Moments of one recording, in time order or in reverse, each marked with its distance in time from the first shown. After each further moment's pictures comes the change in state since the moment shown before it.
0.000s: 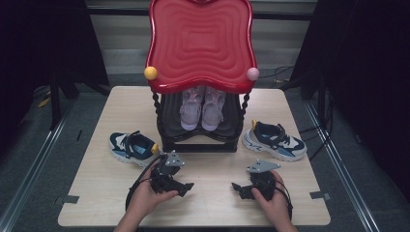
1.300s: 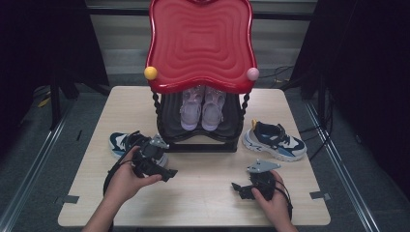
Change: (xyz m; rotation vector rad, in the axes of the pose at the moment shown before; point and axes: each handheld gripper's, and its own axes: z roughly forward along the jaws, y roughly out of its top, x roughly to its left) left arm 0.031 0.027 -0.061 0.098 0.050 -0.037; right arm 0.000 0.000 0.000 -0.001 0.001 0.001
